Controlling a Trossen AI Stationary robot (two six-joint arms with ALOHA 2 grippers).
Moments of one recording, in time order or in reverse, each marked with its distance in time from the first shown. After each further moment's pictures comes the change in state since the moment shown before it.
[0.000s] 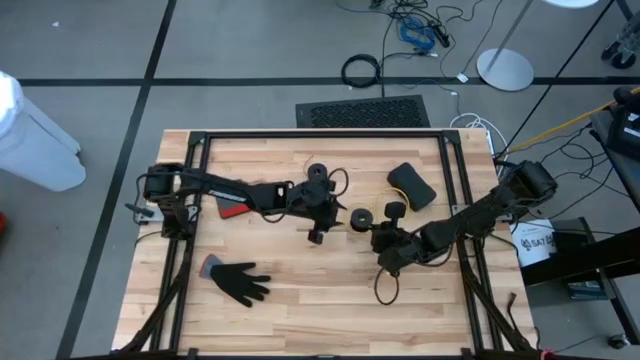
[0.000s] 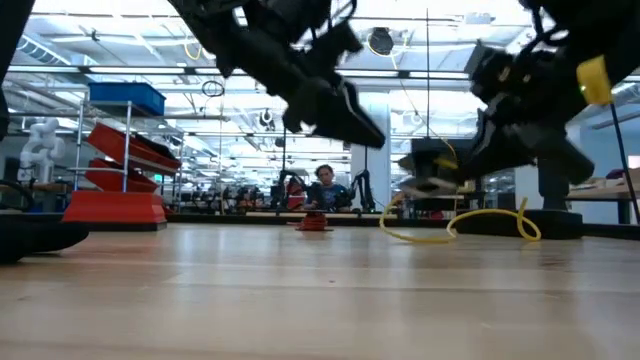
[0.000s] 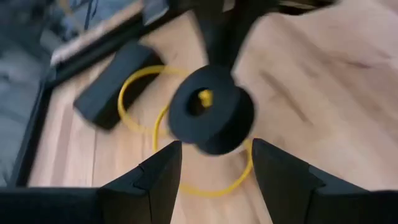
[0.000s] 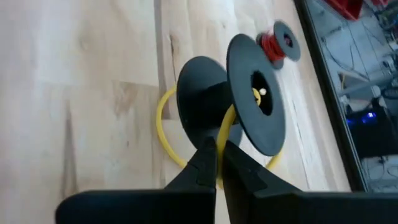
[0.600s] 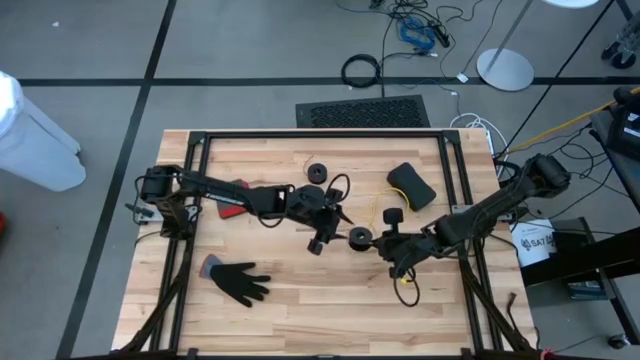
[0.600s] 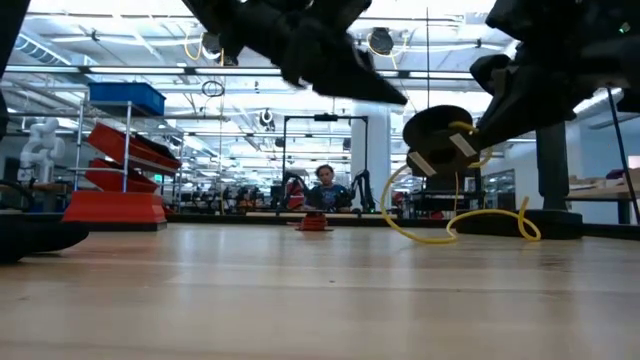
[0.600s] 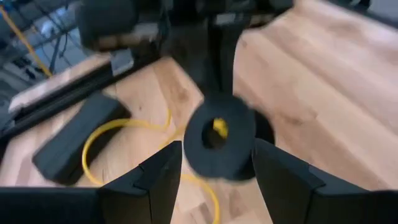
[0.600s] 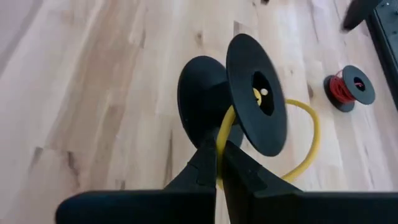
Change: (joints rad) left arm -0.047 -0.006 0.072 -0.004 0.143 -0.068; right arm 0.030 -0.162 0.000 0.020 -0.291 -0.080
